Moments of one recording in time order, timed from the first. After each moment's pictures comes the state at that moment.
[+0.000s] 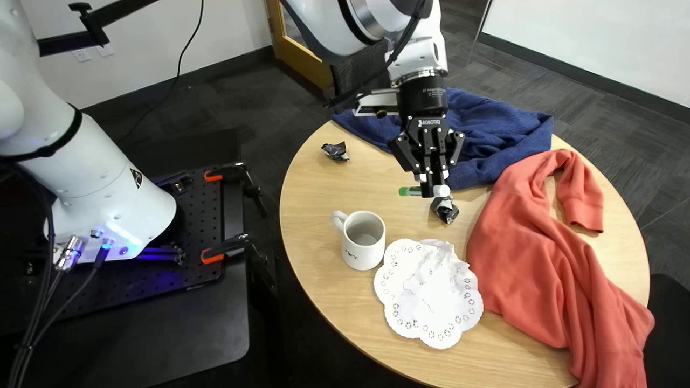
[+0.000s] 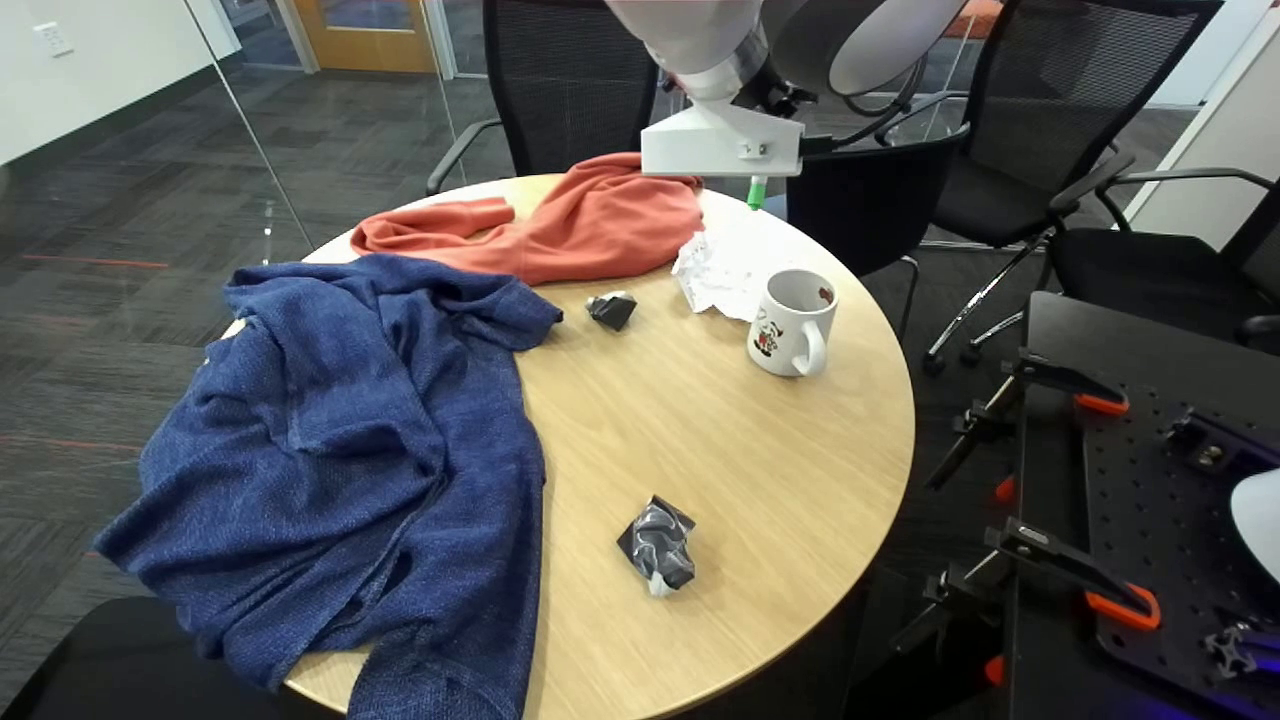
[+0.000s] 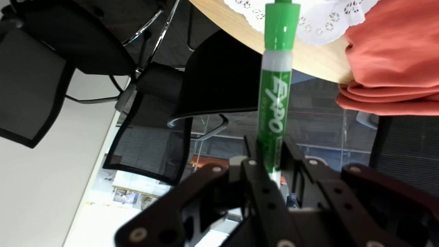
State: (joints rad) arm 0.29 0.37 -0.35 -2.12 -0.95 2.11 2.03
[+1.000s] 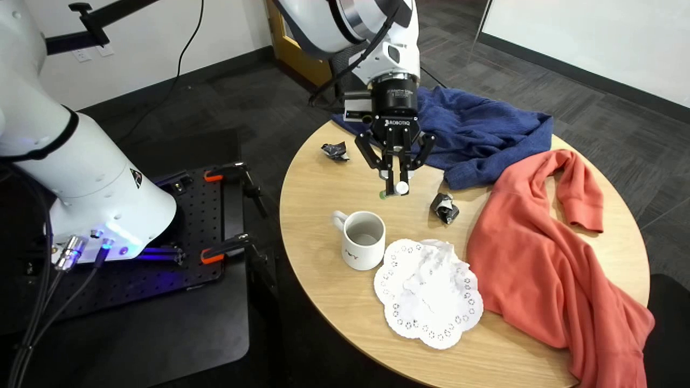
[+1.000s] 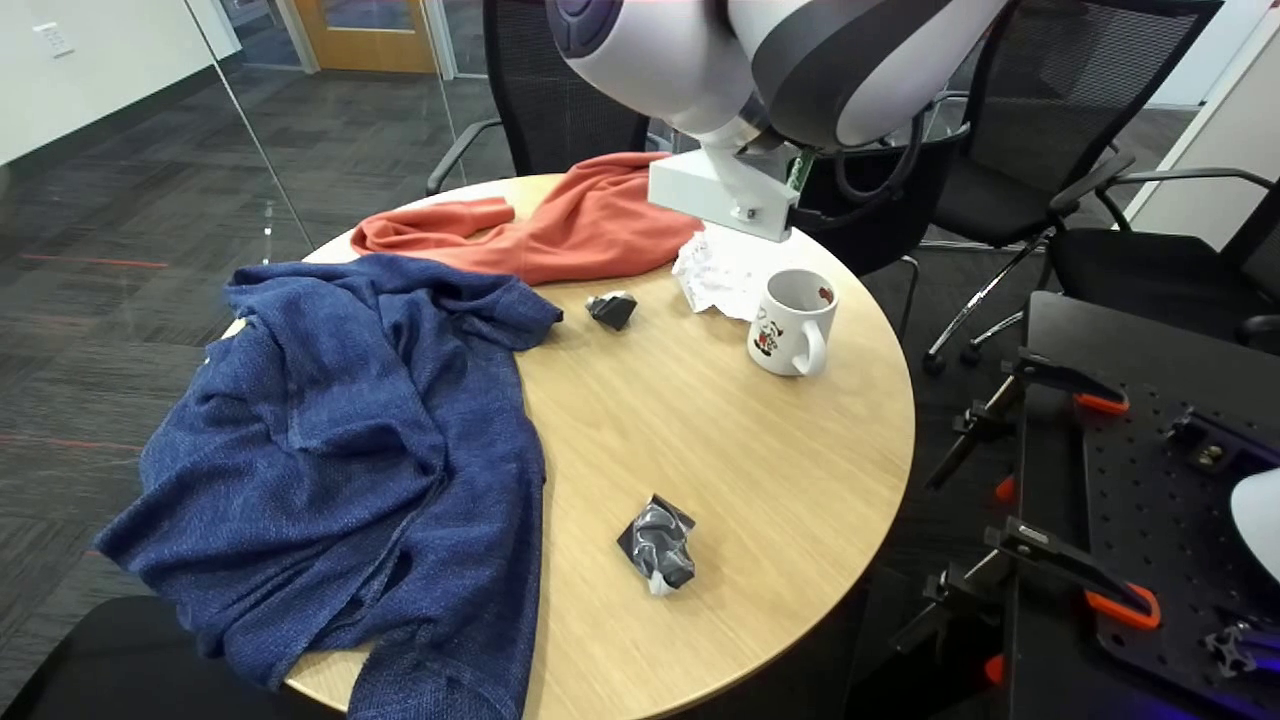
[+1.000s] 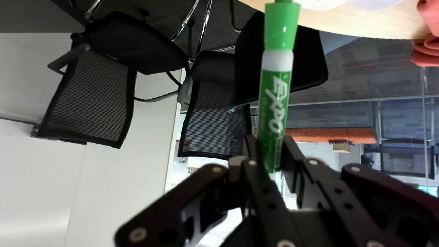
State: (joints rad) arm 0.15 0.39 -0.11 -2.14 -0.97 1.85 2.38
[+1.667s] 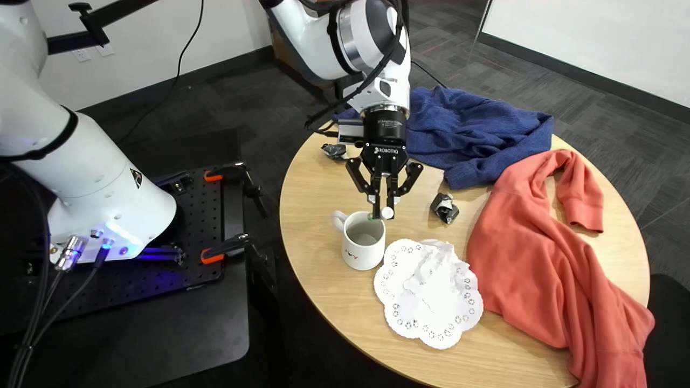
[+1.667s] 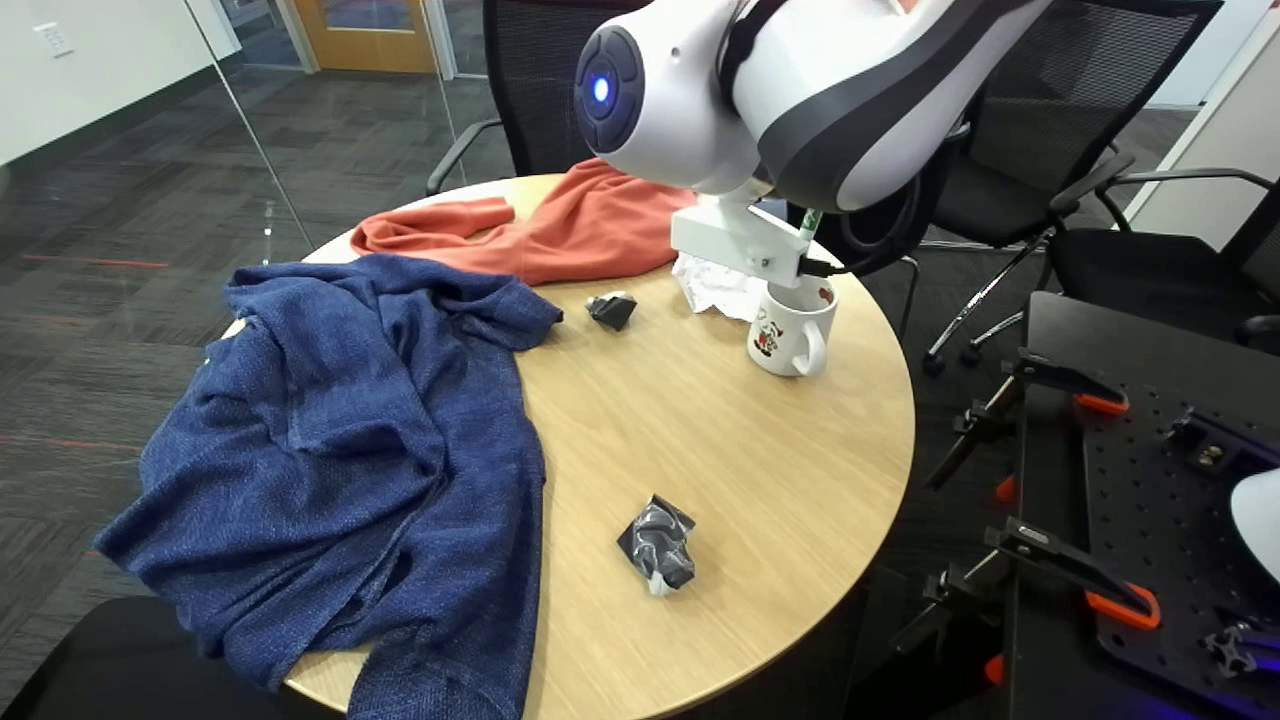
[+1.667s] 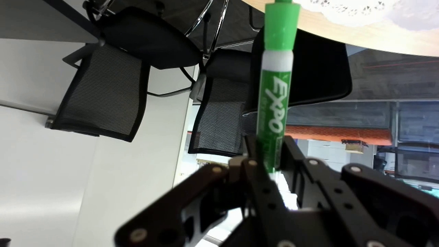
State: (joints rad) arm 0.13 0.48 -0.10 -2.14 -0.98 1.85 2.43
